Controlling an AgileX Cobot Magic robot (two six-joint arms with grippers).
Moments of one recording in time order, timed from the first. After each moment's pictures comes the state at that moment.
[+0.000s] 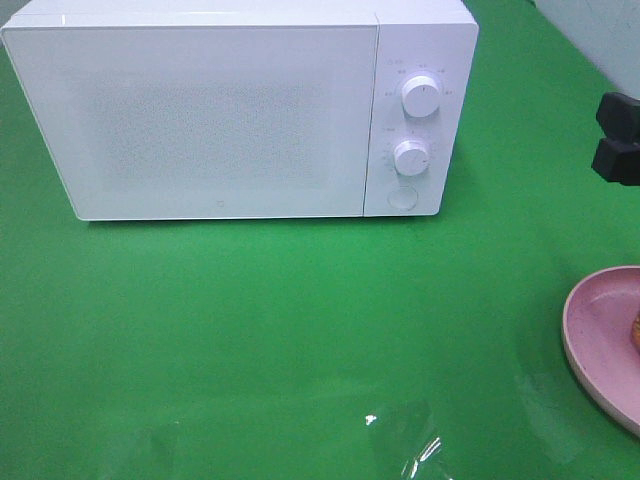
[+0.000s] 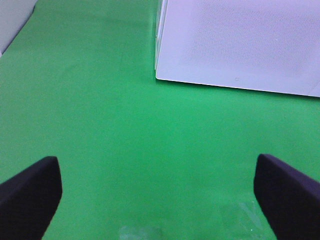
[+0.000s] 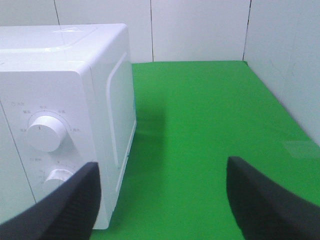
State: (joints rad) left arm 0.07 -0.01 -0.51 -0.12 1.07 0.00; right arm 0.32 1.04 -0.27 0.43 -0.70 -0.38
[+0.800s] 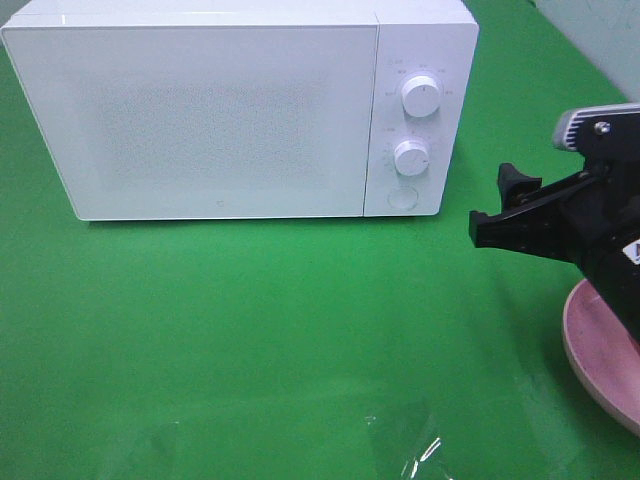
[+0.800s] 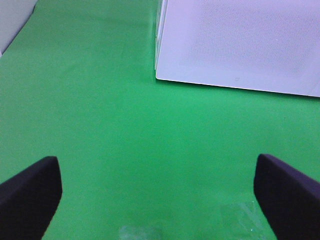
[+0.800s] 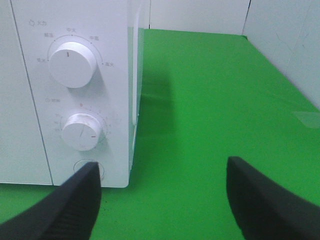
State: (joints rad) left arm 0.07 -0.01 -0.51 -0.12 1.07 0.00; right arm 0.77 1.49 -0.29 0.88 -1.15 -0.49
